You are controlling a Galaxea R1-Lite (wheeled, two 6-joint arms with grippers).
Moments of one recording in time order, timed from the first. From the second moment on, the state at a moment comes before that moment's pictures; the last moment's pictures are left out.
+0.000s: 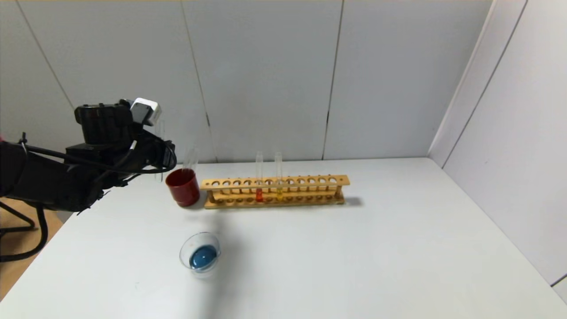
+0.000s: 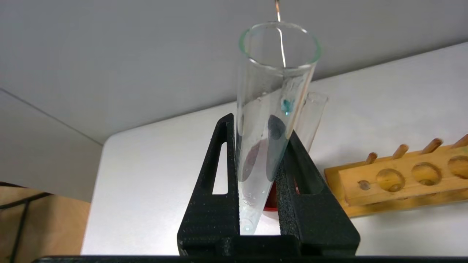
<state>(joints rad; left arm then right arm) -0.09 1.89 -0.98 -0.69 0.09 0.24 0.00 0.00 0.00 0.00 0.00 0.00</state>
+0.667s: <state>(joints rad) -0.09 2.07 -1.08 -0.85 0.06 0.24 0.00 0.00 0.00 0.00 0.00 0.00</state>
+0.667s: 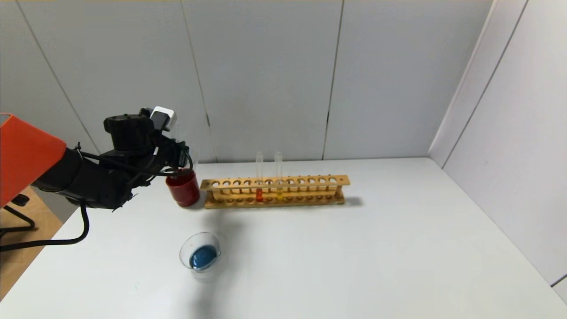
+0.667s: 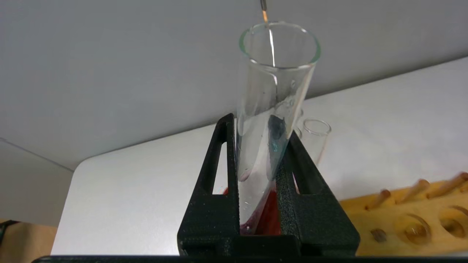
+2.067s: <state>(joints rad) -0.09 2.03 -1.05 -1.01 0.09 0.32 0.00 0.00 0.00 0.00 0.00 0.00</state>
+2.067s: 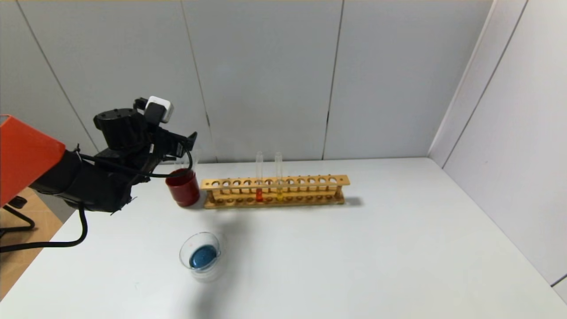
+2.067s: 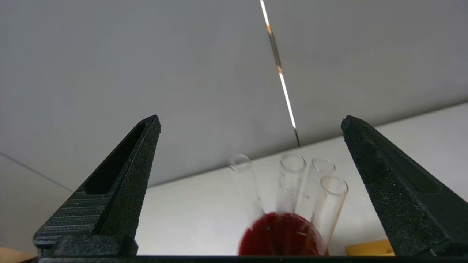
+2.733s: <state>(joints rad) -0.11 1.39 -0.69 -0.88 0.45 0.41 0.00 0.00 0.00 0.00 0.00 0.00</state>
